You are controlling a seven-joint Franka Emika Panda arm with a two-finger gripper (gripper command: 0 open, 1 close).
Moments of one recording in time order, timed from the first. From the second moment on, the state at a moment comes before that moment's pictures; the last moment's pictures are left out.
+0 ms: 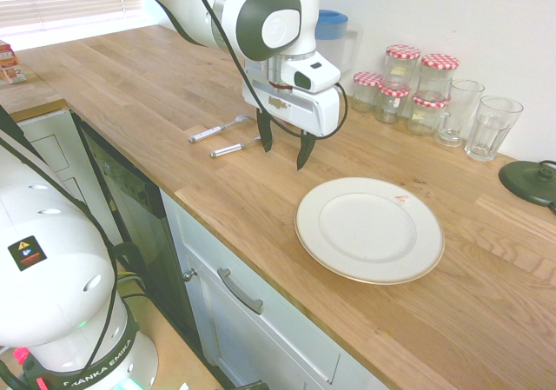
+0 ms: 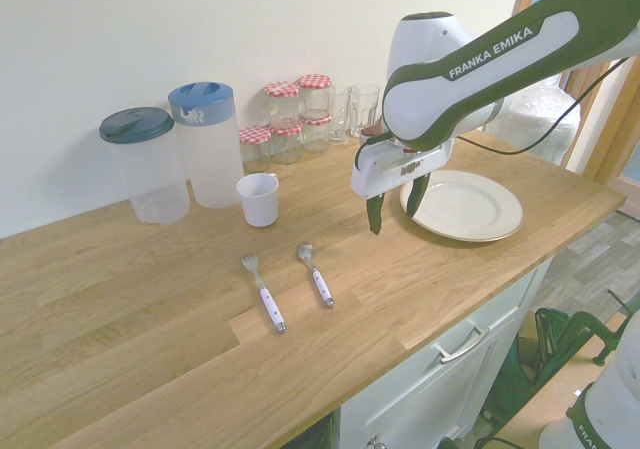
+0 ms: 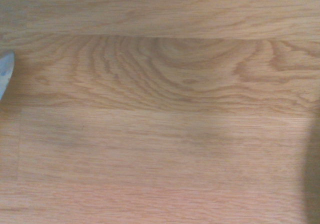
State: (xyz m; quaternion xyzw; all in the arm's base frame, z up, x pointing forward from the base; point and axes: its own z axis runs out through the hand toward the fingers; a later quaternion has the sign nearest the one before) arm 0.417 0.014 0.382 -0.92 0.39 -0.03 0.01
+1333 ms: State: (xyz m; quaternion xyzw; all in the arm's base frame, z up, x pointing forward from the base) arm 0.421 0.196 0.348 -0.90 0.43 -0.01 -0.02
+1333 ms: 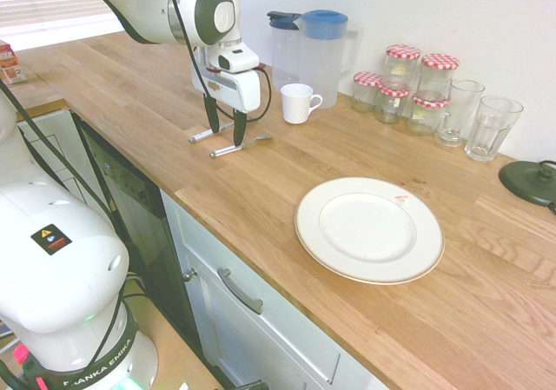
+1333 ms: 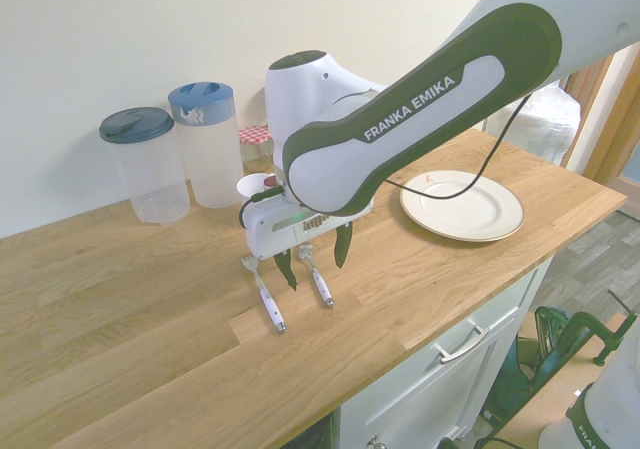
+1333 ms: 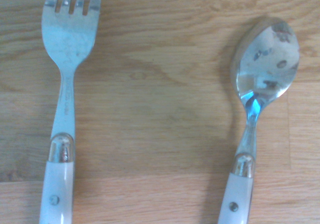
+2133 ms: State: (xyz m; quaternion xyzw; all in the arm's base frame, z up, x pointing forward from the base) arm 0.416 0.188 0.327 -0.90 0.45 -0.01 0.00
